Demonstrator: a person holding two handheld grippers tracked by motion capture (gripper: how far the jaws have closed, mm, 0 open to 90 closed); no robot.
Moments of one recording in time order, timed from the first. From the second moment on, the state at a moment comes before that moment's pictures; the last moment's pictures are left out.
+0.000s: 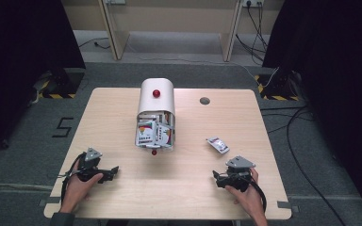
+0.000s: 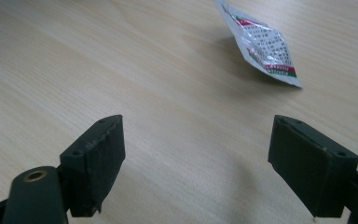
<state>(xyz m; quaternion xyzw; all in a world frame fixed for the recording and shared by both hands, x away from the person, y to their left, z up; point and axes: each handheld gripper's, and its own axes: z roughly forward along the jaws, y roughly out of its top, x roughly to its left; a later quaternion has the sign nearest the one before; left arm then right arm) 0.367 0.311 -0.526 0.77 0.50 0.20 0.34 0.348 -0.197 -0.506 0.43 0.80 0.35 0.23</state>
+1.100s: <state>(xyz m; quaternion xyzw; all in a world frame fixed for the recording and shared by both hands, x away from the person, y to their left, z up) 0.367 0.311 -0.526 0.77 0.50 0.20 0.34 0.324 -0.210 -0.517 0.45 0.80 0.34 0.20</state>
